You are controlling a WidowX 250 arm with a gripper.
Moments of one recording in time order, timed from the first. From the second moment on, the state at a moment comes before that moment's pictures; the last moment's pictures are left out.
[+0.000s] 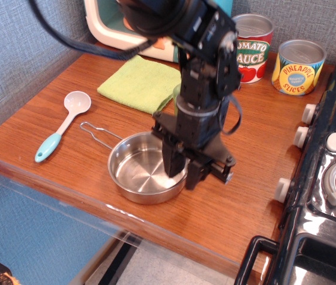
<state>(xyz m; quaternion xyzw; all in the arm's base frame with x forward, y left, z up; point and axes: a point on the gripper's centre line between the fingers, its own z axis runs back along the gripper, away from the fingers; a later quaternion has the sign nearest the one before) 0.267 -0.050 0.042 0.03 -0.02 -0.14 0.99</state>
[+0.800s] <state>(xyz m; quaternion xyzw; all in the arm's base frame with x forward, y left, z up) 0.305 -0.037 0.059 0.01 -0.02 -0.11 0.99</state>
